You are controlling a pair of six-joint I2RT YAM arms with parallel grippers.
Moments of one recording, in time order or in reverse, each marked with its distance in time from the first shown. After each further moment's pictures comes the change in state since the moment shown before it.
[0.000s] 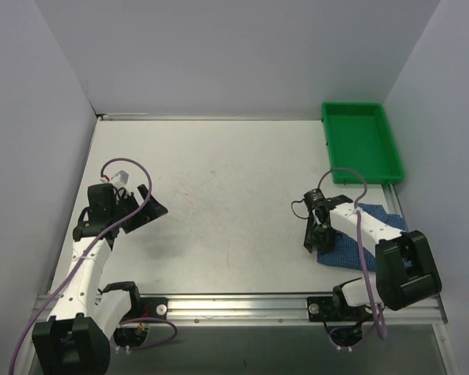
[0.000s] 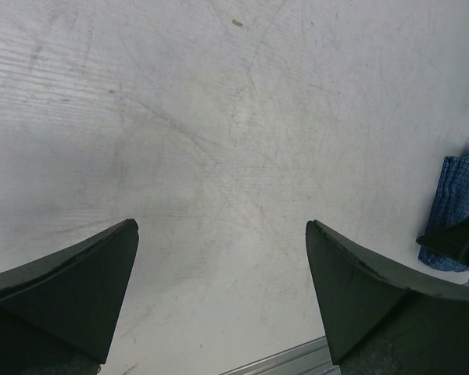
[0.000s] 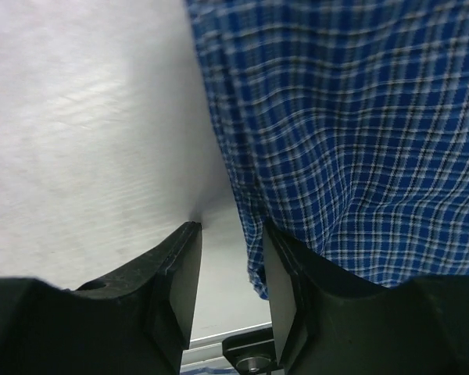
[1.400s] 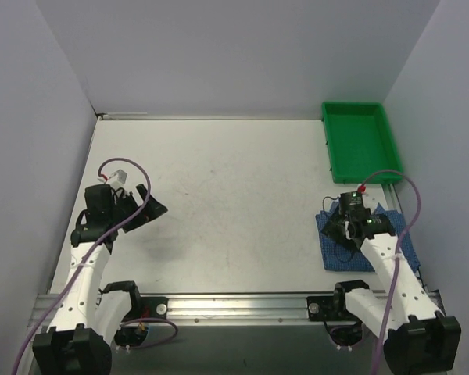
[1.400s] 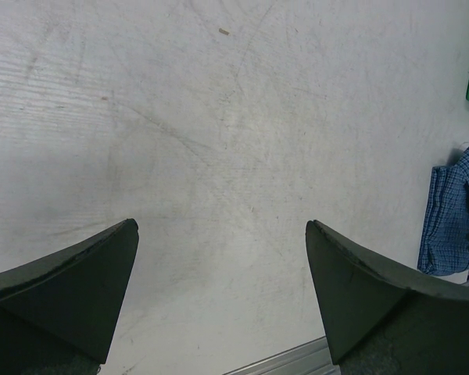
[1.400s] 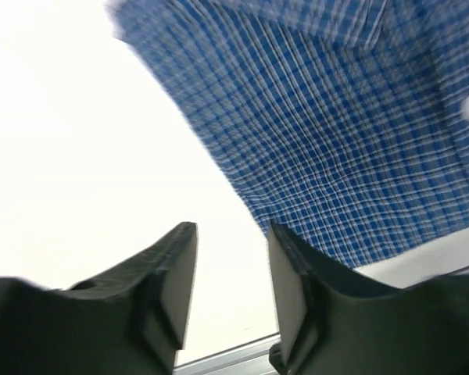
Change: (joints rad) left arm 0.000 -0.036 0.000 -0.001 0.008 0.000; right arm -0.227 -0.417 -0.093 -0.023 -0.012 0.144
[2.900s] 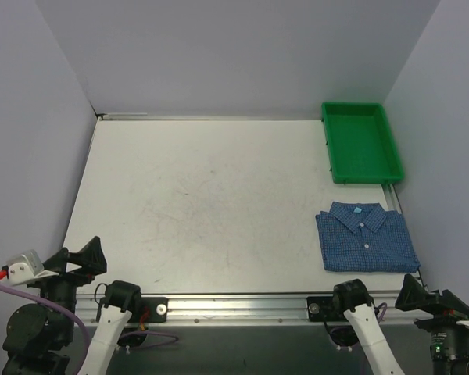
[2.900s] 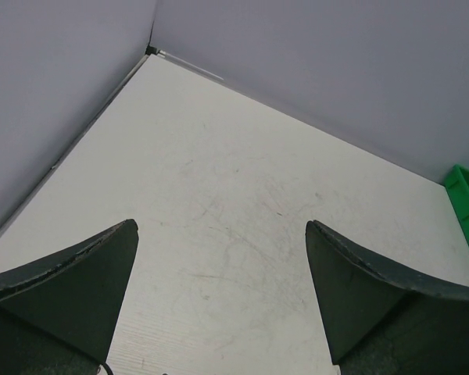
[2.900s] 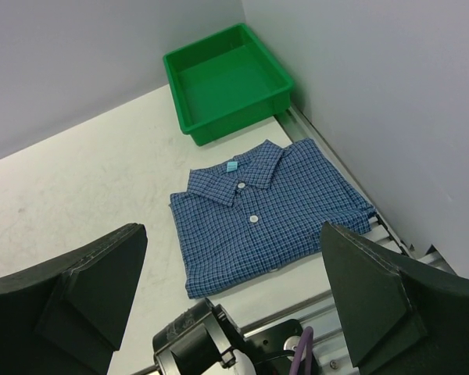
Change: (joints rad) left arm -0.355 -0.866 0.399 -0.512 -0.858 0.068; right arm 0.158 -0.964 0.739 -0.576 0.401 -0.400
